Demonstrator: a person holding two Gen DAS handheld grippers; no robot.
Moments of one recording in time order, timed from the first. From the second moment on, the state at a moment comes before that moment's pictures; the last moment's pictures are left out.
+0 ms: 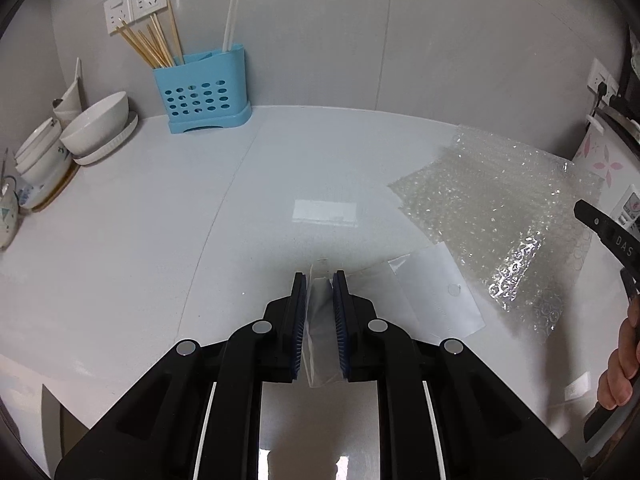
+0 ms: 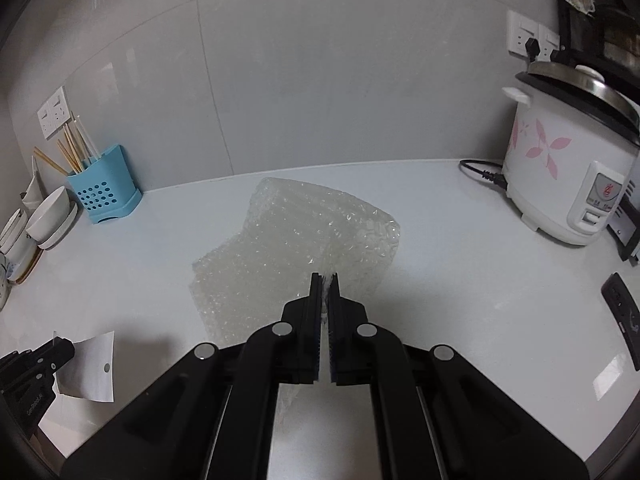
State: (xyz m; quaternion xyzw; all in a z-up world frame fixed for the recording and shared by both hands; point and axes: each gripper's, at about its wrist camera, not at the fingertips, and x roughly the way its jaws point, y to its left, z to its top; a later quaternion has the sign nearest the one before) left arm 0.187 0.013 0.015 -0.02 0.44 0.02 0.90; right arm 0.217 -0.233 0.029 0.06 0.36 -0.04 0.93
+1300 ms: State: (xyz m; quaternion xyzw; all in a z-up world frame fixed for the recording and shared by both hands) left arm -0.097 -0.019 0.085 -0.02 0.33 -0.05 0.94; right arm -0.161 -0.252 0.117 0.01 0.18 0.05 0.98
